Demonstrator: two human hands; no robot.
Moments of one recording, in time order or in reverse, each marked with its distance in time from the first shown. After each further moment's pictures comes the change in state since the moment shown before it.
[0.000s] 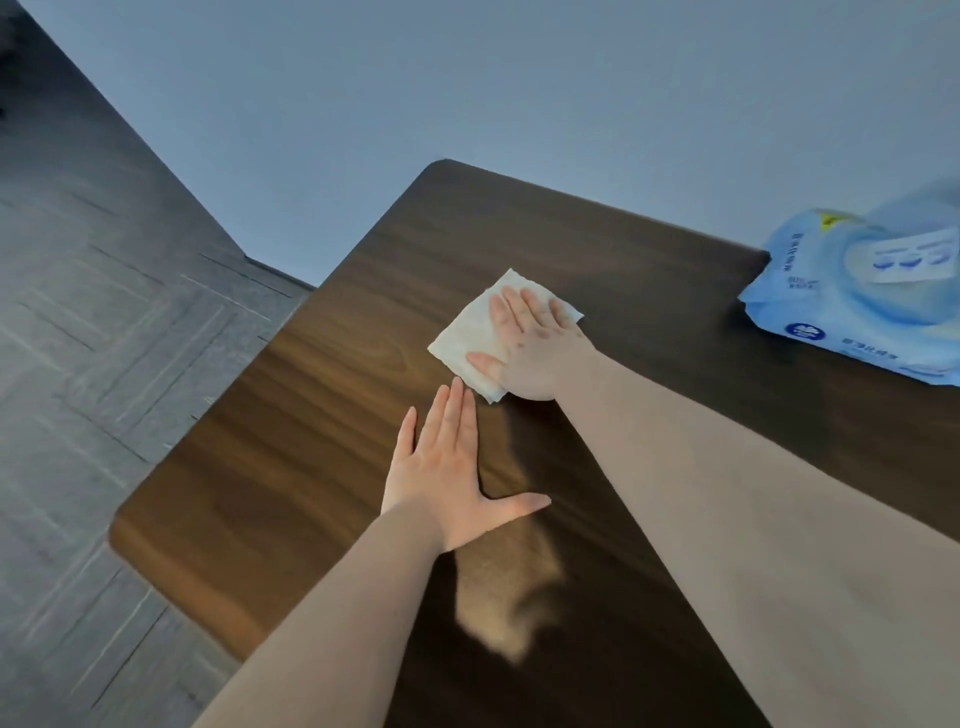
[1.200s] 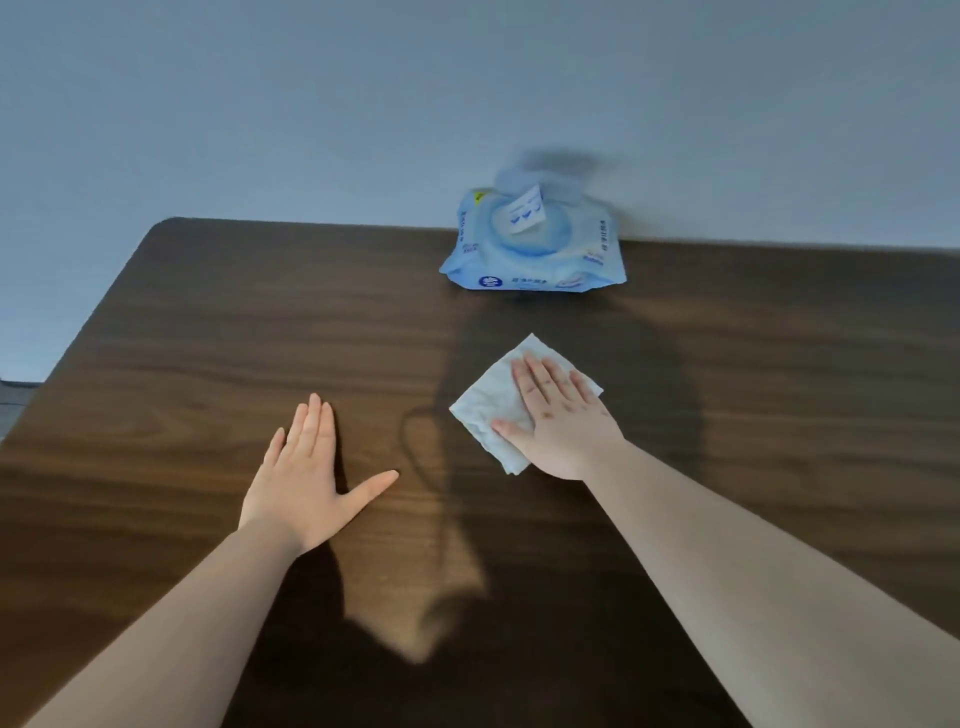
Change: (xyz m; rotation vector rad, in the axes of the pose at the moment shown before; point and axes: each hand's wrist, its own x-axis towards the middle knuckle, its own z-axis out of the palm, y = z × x) left_hand -0.007 0.077 -0.005 0.091 -0.010 0.228; right_hand -0.252 0.139 0.062 0.171 0.040 0.474
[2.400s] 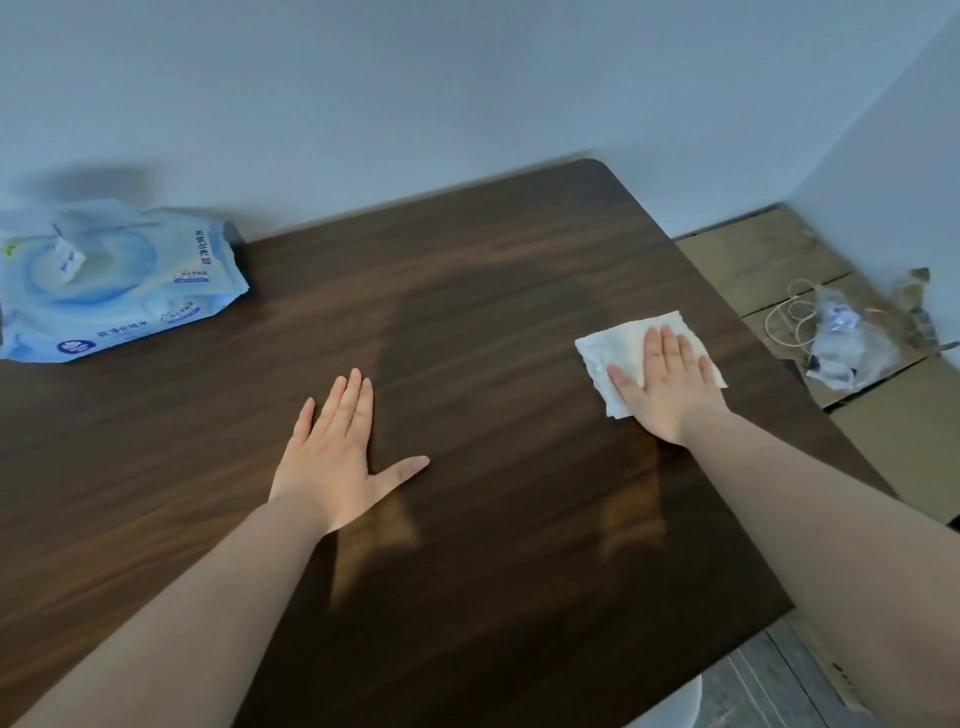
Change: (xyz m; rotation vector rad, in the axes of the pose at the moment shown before) left_hand 0.021 0.329 0.022 0.136 -0.048 0.584; right_hand -0.241 0.339 0.031 0.213 0.077 0.883
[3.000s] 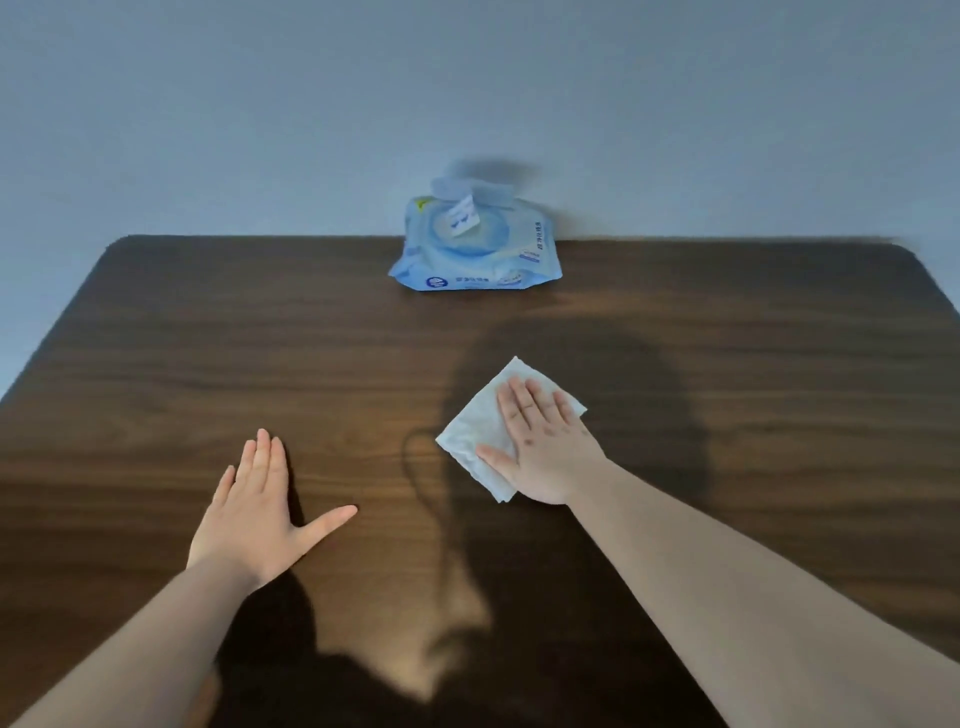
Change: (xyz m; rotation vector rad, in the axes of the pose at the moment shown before) left_hand -0.228 -0.231 0.039 -0.142 0.045 -0.632; right_hand -0.130 -0.337 0.057 -0.217 -0.100 -0.868
